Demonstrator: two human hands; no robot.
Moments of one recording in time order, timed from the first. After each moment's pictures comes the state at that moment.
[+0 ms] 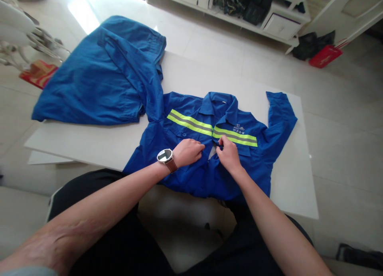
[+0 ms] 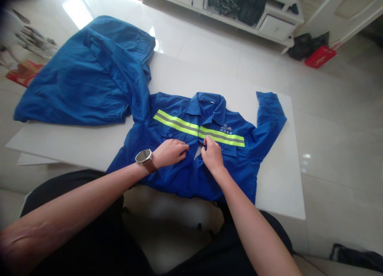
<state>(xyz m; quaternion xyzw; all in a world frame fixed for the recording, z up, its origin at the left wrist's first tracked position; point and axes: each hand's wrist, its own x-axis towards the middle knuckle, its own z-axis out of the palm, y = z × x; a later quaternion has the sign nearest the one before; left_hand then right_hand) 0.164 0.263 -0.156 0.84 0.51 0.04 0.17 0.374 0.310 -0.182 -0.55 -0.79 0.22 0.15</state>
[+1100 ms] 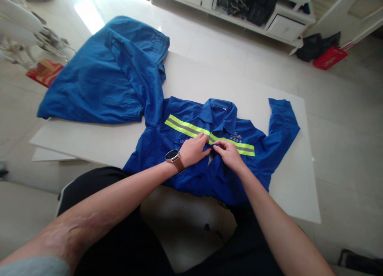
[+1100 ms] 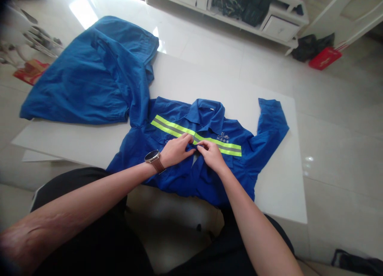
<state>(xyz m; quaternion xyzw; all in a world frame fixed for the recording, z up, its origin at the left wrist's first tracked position) 0.183 0.266 -0.160 0.73 0.63 0.12 0.24 0.371 0.314 -0.182 -0.51 -0.65 0.53 0.21</state>
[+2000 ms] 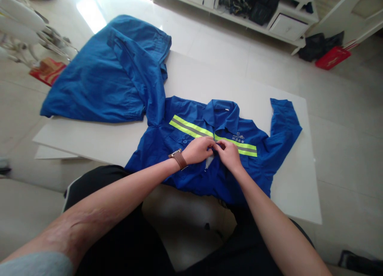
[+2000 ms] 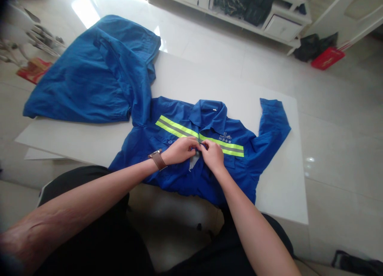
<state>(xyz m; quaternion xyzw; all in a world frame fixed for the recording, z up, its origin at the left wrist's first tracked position) 0.185 0.272 -0.158 0.75 0.54 0.20 0.32 0.367 0.309 -0.184 -0.56 -0.74 0.33 0.17</state>
